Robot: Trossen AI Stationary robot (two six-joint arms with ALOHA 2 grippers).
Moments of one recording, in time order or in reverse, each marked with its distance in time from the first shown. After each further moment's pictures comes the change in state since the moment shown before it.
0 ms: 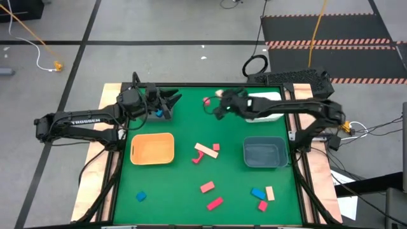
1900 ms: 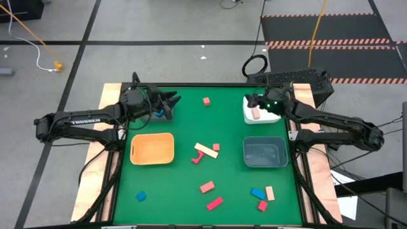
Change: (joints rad) left arm 0.000 0.003 0.000 -0.130 -0.062 -0.003; right arm -0.248 -0.647 -0.577 0.361 -0.269 0.352
